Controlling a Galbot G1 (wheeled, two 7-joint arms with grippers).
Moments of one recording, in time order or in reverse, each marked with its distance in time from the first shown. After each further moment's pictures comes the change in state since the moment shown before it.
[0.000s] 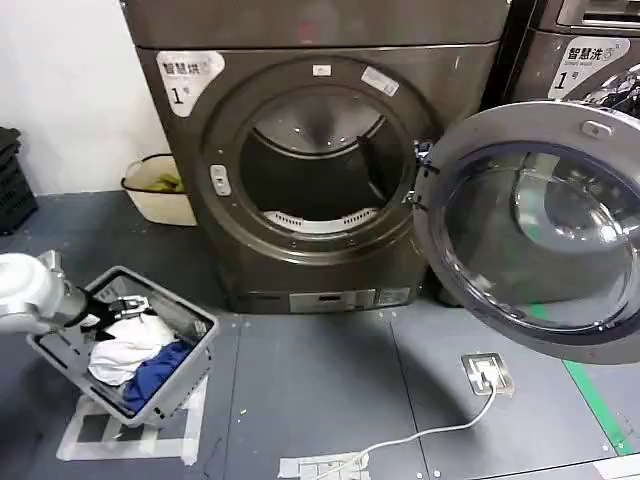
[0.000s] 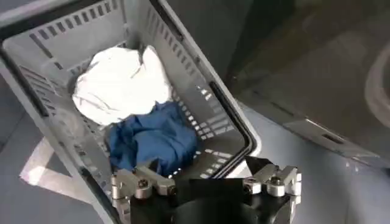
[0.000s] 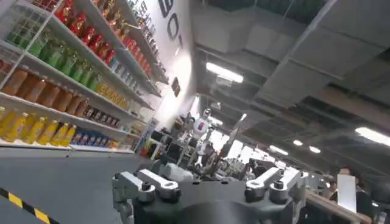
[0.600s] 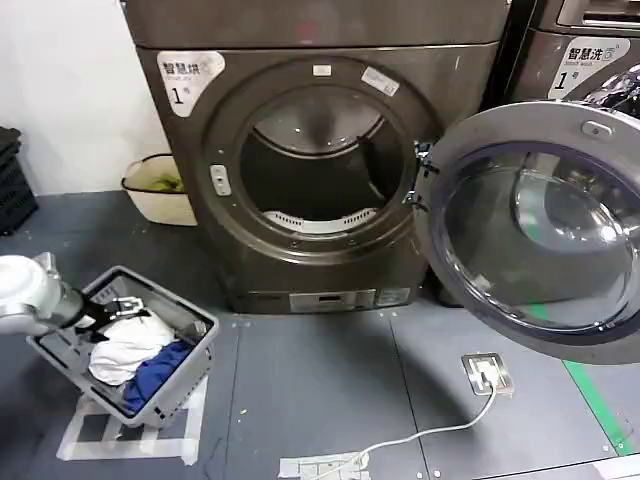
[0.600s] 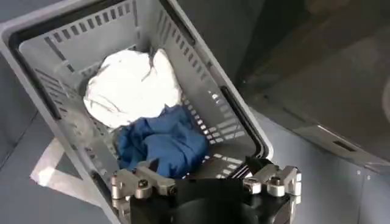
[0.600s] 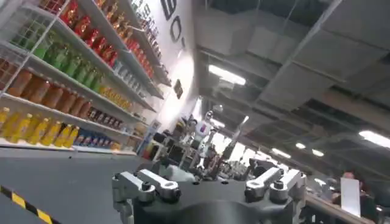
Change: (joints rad) left arm 0.006 -0.003 0.001 0.024 0.023 0.000 0.007; right arm 0.001 0.001 -0.001 -0.004 -0.008 0.015 -0.012
